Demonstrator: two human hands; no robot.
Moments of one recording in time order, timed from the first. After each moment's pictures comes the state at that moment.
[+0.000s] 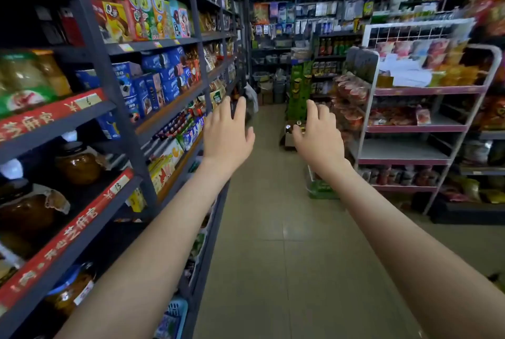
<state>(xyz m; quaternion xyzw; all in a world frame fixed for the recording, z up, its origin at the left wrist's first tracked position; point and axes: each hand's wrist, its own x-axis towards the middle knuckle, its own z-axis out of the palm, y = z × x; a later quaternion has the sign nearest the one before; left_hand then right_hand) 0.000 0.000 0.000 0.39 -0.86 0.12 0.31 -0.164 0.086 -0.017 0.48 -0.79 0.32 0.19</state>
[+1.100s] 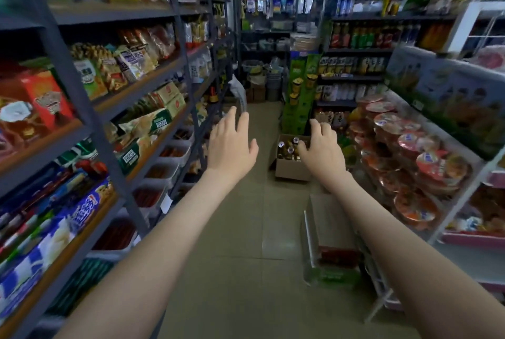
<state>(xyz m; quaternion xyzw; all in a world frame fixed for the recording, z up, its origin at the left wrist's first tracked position) -0.586 -0.676 -0.046 0.40 -0.87 0.04 0.28 -0.770 -0.597 -0.075 0.48 -0.82 0.29 0.11</state>
